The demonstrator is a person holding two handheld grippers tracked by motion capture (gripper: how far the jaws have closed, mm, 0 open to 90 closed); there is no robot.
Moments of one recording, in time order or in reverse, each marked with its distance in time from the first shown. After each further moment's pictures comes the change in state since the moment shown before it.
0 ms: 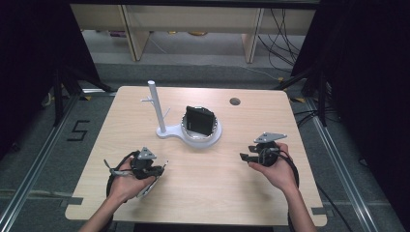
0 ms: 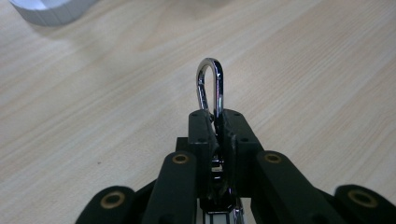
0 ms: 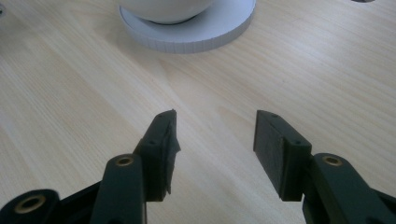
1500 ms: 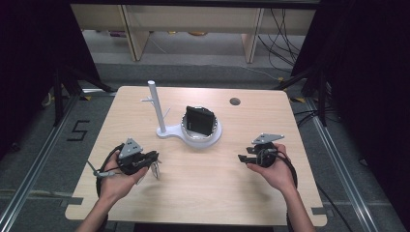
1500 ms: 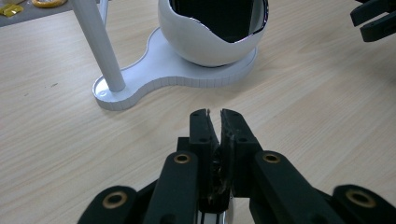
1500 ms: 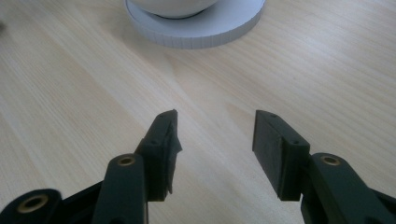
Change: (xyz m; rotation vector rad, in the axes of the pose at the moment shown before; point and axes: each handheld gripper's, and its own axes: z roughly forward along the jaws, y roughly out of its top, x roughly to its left) left arm -0.001 0.016 -0.041 -0.269 0.058 -0.027; right arm 0.005 -0.001 0.005 0.013 0.018 0.005
